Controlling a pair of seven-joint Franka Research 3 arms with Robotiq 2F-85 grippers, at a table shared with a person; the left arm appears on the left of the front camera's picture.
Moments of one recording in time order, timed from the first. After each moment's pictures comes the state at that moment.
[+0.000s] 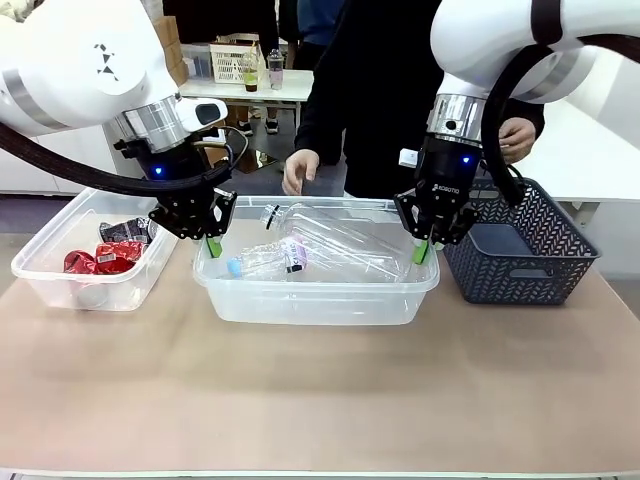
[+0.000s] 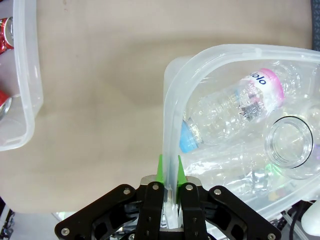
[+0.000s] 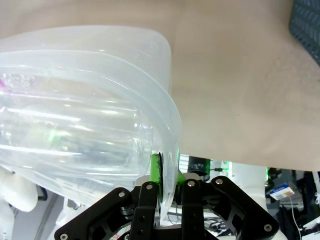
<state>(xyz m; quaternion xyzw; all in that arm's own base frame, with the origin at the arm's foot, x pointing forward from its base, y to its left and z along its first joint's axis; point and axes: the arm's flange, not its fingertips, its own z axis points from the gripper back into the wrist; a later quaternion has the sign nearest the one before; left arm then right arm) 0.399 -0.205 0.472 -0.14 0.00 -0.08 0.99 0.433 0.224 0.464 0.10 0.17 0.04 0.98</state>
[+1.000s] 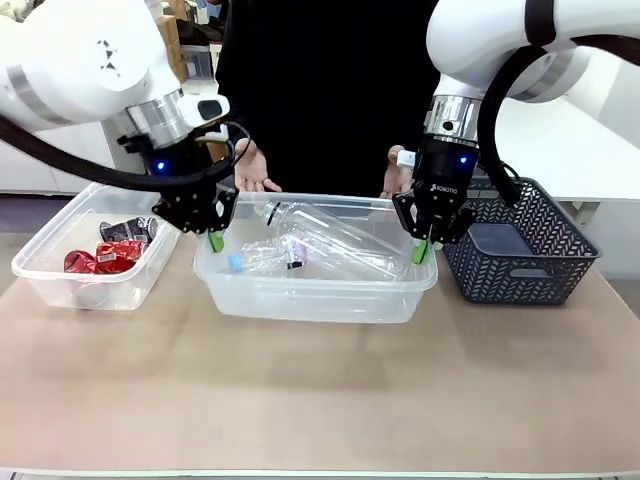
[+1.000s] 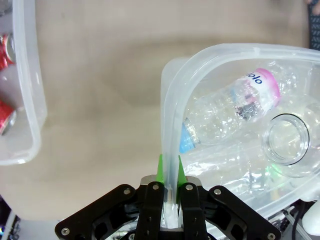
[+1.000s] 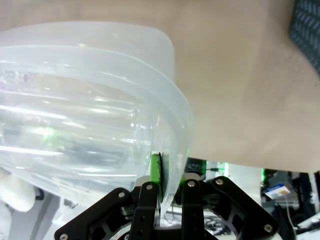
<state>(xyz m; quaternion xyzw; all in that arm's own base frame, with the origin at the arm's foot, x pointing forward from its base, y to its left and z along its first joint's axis) 0.419 -0.208 0.480 -0.13 -0.01 -0.09 0.99 0.448 0.229 0.462 0.09 0.18 0.05 0.98</state>
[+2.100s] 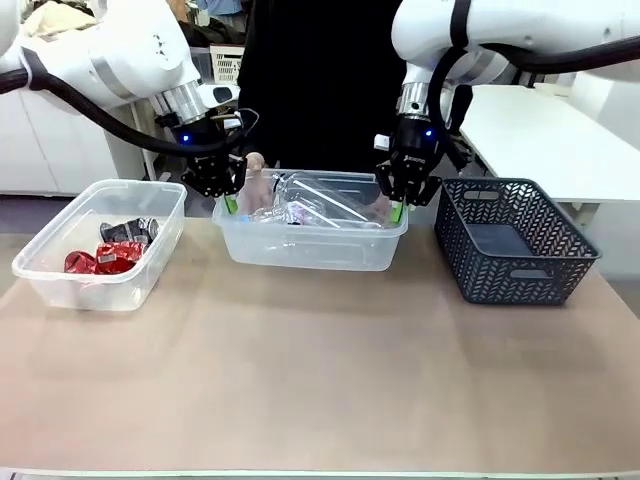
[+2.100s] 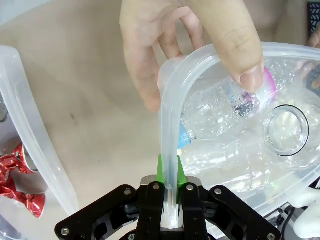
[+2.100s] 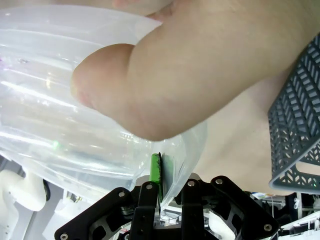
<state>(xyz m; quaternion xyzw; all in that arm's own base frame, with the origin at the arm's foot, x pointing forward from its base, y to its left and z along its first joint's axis) 0.579 -0.190 0.444 -0.17 0.02 -0.12 0.98 0.593 0.234 0.438 0.10 0.22 0.08 0.97</state>
